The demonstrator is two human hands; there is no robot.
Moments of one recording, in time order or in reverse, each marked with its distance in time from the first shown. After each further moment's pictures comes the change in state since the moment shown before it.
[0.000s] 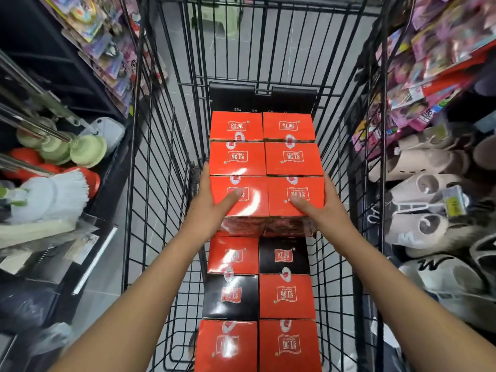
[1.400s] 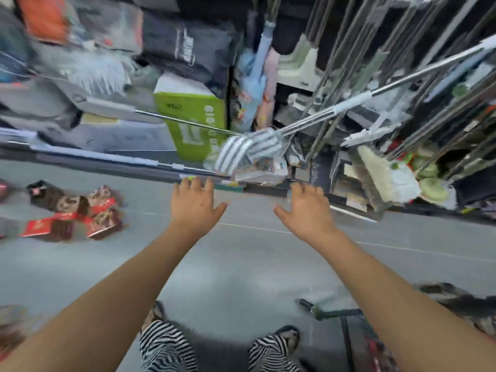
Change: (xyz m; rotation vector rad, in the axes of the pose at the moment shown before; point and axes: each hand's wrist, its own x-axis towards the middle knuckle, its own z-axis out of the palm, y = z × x) left_hand -0.703 -0.223 -0.174 0.607 0.972 -1.094; right_hand -0.511 -0.091 0.441 -1.374 -0.950 -1.314
